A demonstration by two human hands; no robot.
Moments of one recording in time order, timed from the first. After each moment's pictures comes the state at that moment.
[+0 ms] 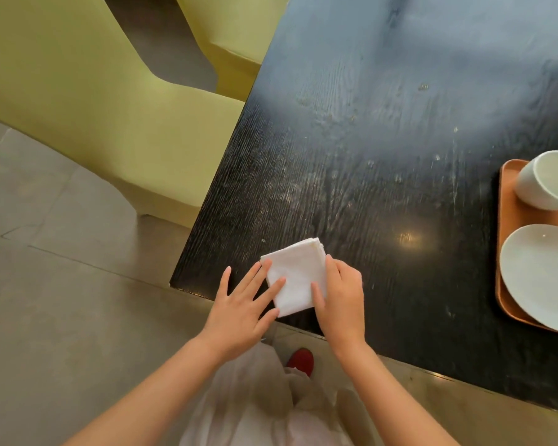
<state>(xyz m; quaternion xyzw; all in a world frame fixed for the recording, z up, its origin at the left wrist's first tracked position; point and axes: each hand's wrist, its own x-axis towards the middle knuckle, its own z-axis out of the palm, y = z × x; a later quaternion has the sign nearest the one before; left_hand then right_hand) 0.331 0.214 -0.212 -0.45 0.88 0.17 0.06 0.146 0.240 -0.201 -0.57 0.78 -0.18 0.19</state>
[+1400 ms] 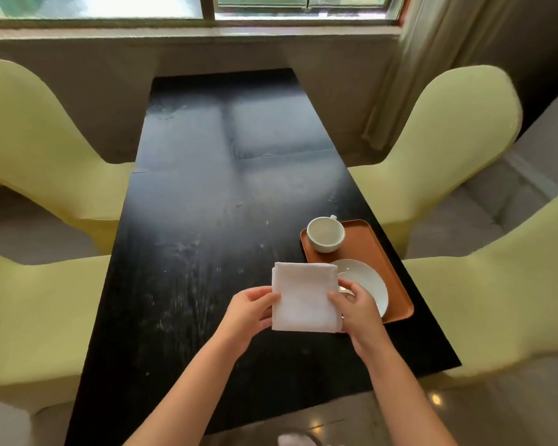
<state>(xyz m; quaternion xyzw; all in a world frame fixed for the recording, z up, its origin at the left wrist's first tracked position) 0.077 0.182 -0.030 -0.43 0.50 0.74 -0.13 -0.067 0.305 -0.021 -0.13 0.71 -0.58 0.37</state>
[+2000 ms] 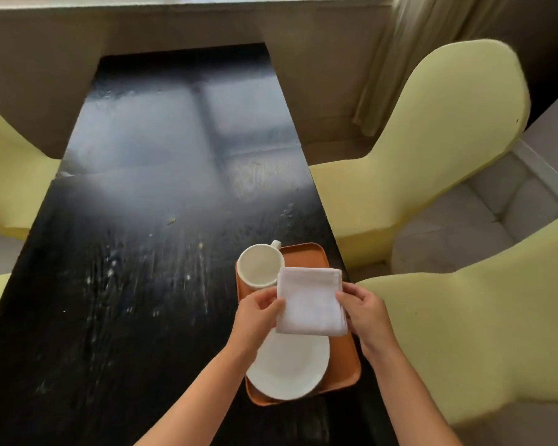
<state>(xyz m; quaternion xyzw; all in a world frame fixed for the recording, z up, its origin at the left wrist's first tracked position) -0.153 0.197 -0.057 -0.46 0.56 0.68 -0.14 -0.299 0.301 -0.068 -0.08 0.74 -0.56 0.37</state>
